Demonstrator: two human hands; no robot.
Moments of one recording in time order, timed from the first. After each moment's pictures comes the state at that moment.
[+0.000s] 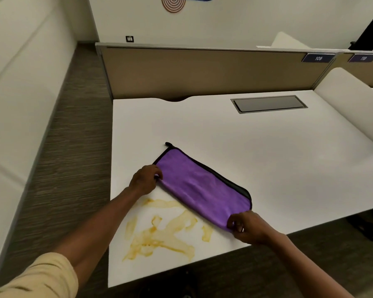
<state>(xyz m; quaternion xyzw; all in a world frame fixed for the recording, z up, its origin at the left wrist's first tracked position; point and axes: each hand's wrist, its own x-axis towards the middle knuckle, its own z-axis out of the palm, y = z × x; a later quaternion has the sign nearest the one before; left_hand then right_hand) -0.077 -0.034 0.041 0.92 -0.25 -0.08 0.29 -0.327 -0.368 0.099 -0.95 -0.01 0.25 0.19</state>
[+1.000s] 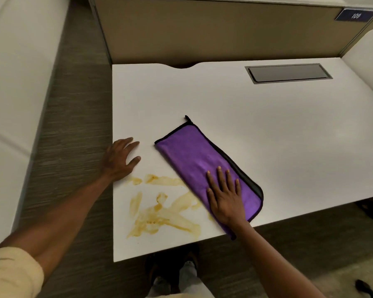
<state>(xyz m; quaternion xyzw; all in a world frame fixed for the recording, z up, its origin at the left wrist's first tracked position) -0.064 0.062 0.004 0.95 -0.25 0.01 0.18 -0.300 -0.277 0.016 -0.99 0.09 0.05 0.09</state>
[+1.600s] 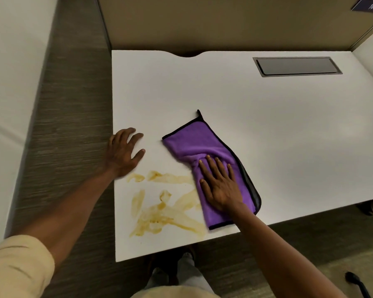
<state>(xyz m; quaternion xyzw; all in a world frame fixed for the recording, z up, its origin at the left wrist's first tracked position) -0.061 0.056 -0.005 0.96 -0.25 0.05 0.15 -0.251 -0.273 0.018 -0.99 0.01 0.09 0.05</state>
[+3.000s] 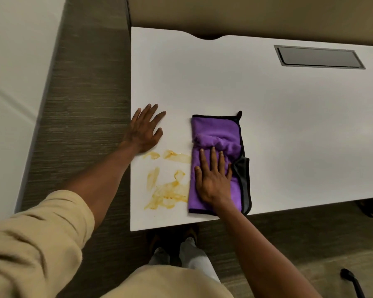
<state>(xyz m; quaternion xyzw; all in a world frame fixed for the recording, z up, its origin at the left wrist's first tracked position) -0.062 0.045 -0.009 0.95 -0.27 0.03 0.16 -0.267 -0.183 0.017 -0.98 0.12 0.11 0.11</state>
